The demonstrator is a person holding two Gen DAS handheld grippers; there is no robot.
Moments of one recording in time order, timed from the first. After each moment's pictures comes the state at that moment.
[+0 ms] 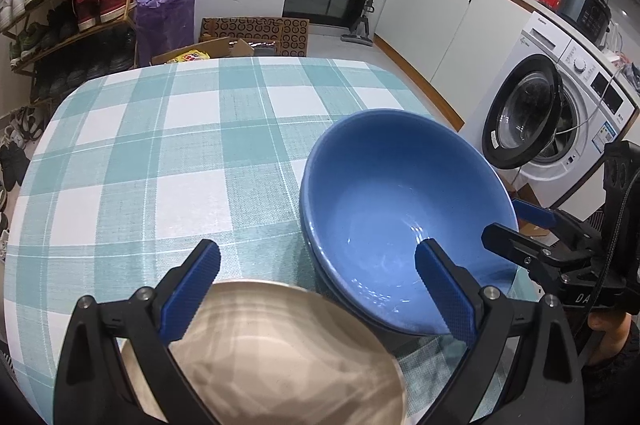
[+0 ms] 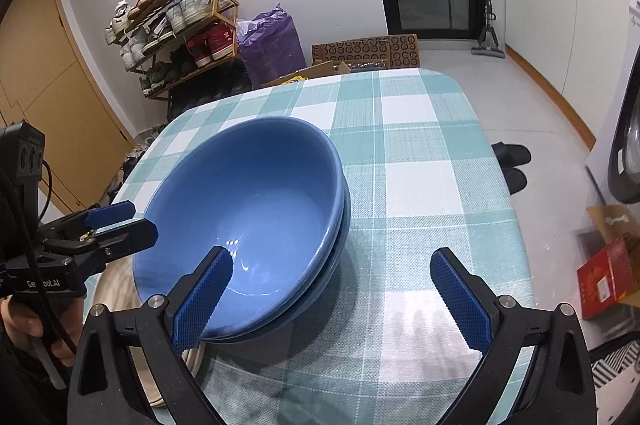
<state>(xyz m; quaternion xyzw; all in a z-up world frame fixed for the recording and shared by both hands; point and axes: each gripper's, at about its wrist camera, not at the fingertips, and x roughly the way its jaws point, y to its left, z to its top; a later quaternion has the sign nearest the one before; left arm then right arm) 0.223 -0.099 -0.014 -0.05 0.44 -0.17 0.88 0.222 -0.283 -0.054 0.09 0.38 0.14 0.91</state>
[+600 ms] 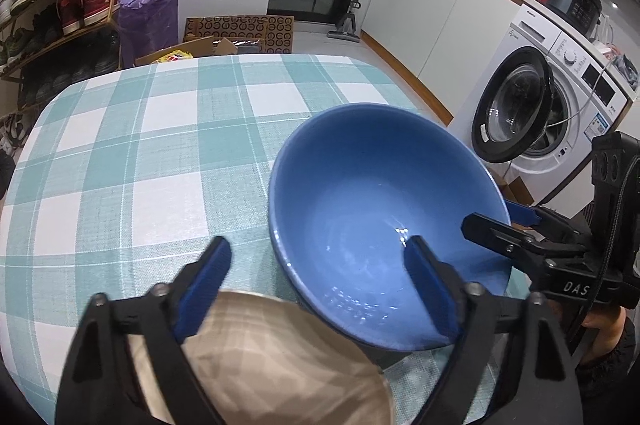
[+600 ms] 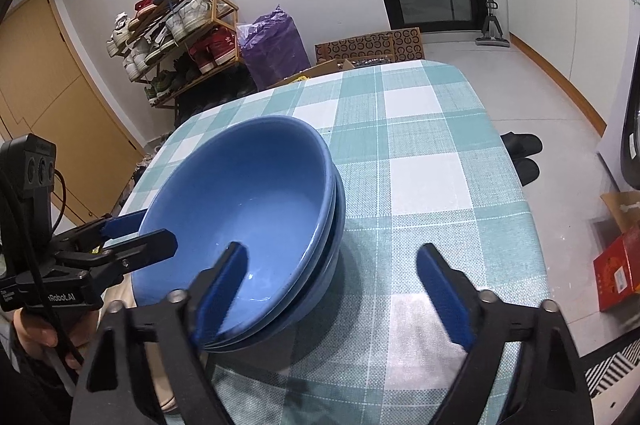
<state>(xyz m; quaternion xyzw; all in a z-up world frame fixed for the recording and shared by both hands) 0.227 -0.113 -0.017 -0.05 0.44 -0.19 0.87 0.226 -0.290 -0.061 0.12 0.38 0.15 0.90</state>
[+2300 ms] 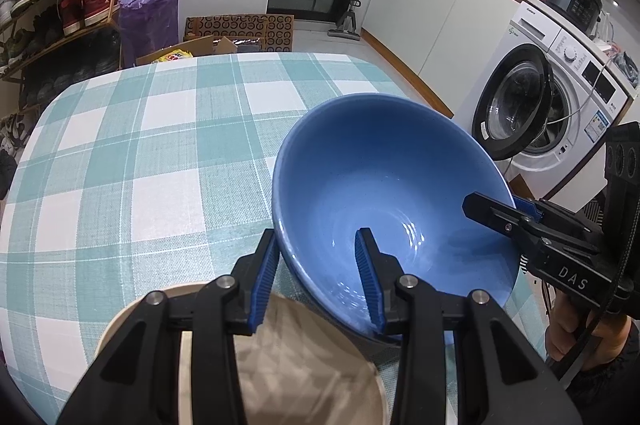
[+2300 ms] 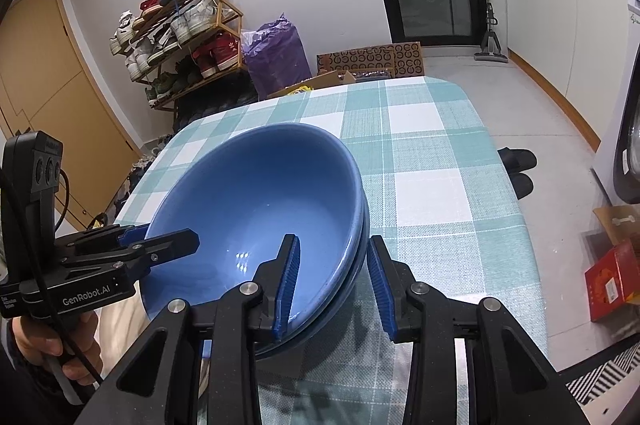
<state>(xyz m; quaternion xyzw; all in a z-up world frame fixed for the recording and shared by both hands) 0.223 -0.117 -0.013 -0.04 0.44 -0.19 0.87 0.217 -0.283 -0.048 0.10 0.36 0.14 0.92</state>
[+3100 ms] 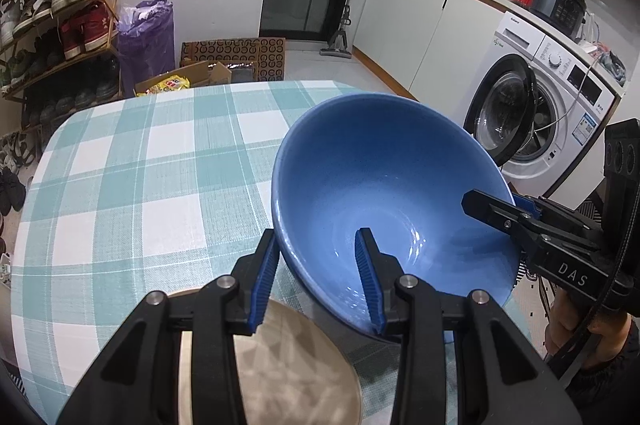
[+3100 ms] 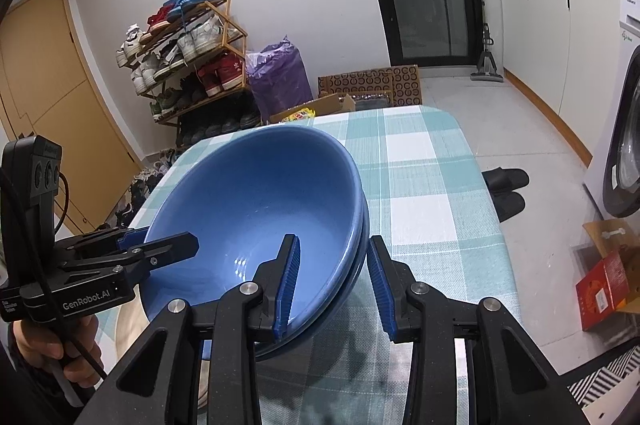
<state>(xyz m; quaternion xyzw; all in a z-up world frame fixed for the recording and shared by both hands) 0.203 -0.120 0.022 -0.03 0.41 -0.20 0.89 0.187 -0.288 -0.008 0.09 0.32 0.14 0.93</state>
